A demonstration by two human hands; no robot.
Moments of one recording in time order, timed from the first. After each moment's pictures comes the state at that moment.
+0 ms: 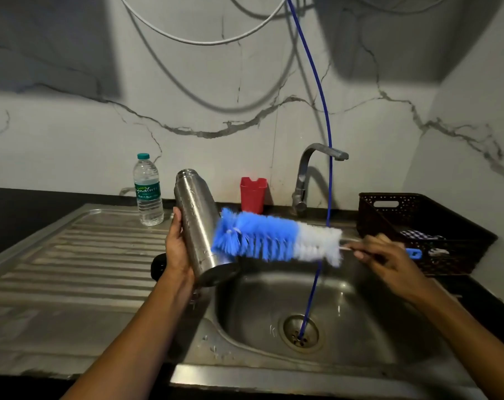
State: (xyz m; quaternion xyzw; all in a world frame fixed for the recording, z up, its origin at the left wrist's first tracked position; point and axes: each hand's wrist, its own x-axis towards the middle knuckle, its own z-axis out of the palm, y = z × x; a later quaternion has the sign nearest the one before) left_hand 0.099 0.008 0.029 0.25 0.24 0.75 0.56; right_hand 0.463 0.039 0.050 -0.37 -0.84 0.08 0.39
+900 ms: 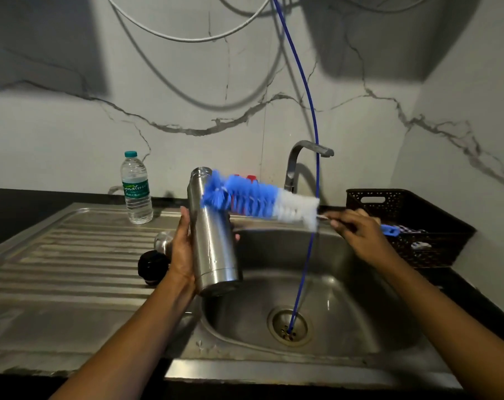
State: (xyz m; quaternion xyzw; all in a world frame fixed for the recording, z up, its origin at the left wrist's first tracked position) left_hand 0.133 -0.003 0.032 0.31 0.22 0.68 0.62; right_hand 0.447 0.080 0.061 -0.41 -0.81 0.04 0.42
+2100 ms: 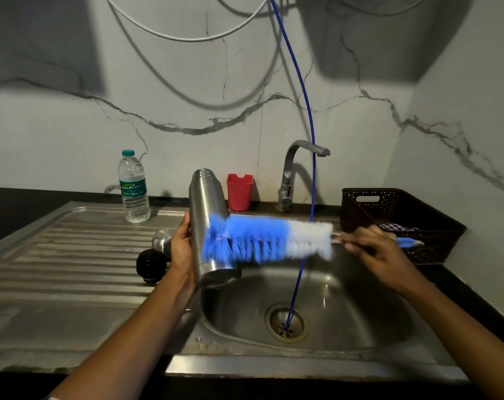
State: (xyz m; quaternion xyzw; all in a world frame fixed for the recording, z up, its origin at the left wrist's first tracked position) left_hand 0.132 0.006 0.023 0.27 0.21 0.68 0.65; right_hand 0.482 0.036 0.051 -0.36 -0.85 0.04 0.40
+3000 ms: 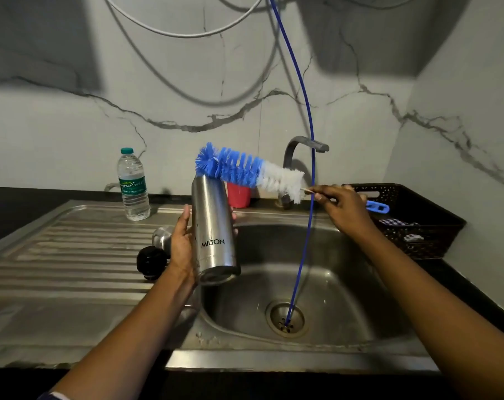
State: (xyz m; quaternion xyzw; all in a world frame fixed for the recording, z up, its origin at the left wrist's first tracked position) left_hand 0.130 0.004 0.025 0.26 0.19 0.67 0.67; right_hand 0.417 0.086 0.093 -0.48 -0.78 0.01 0.40
